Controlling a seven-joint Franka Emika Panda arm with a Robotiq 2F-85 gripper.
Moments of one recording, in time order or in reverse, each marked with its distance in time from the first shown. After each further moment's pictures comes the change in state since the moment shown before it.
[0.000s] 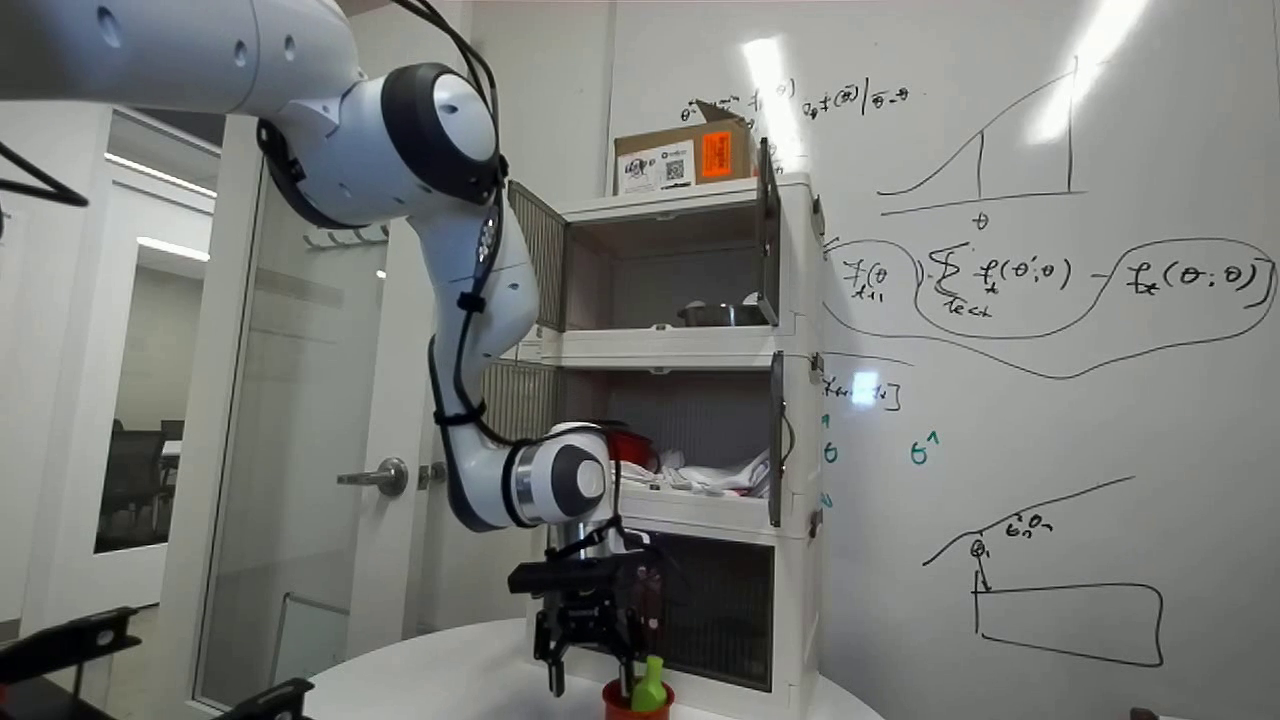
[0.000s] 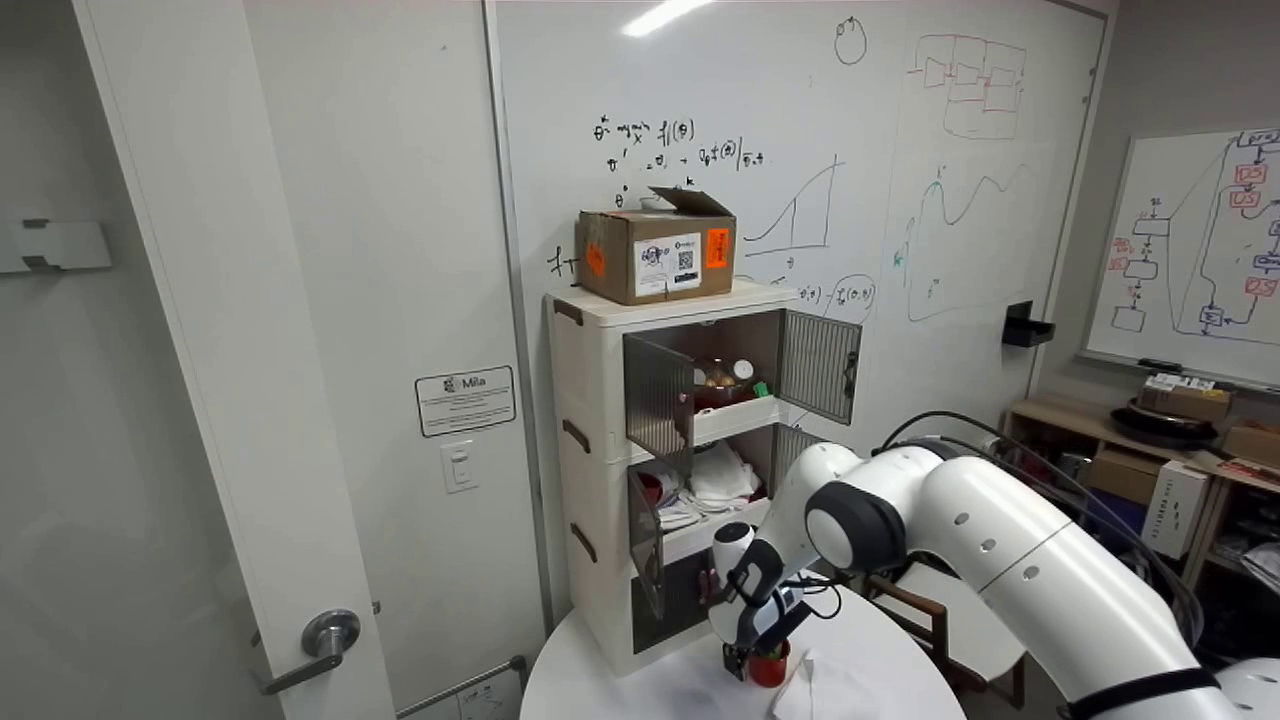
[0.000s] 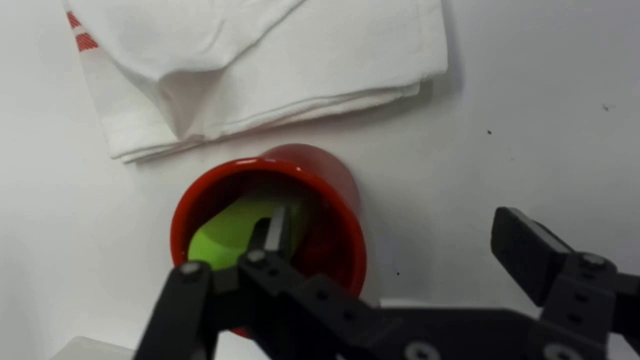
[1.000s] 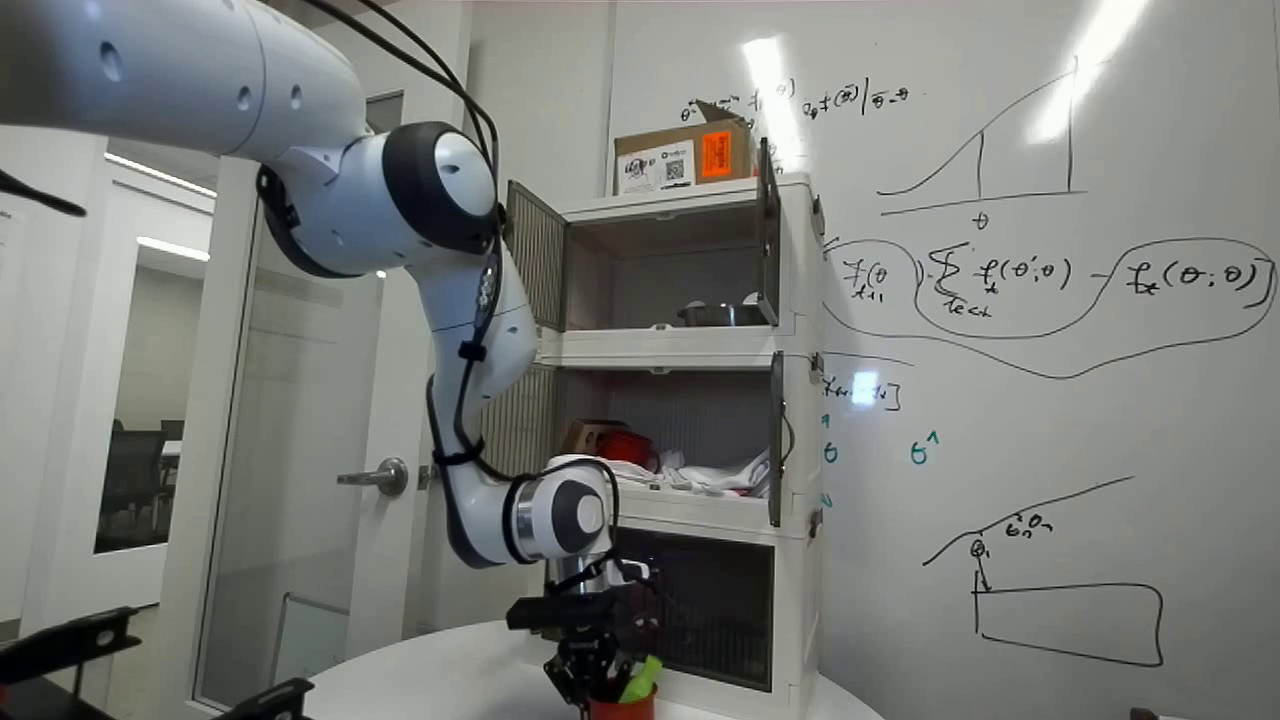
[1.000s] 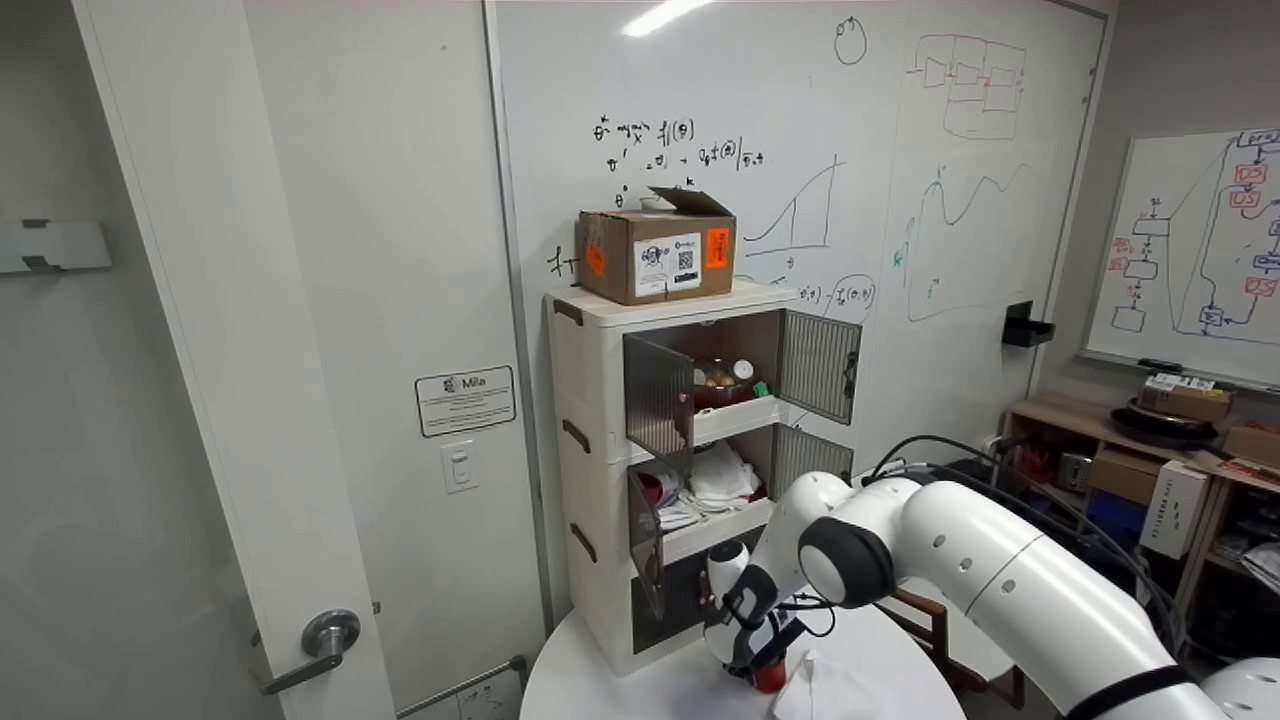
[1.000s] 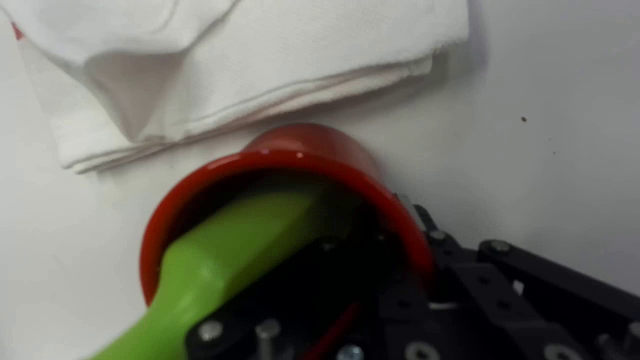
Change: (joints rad) arm 0.009 0.143 -0.011 0.151 0.000 -0.009 0.063
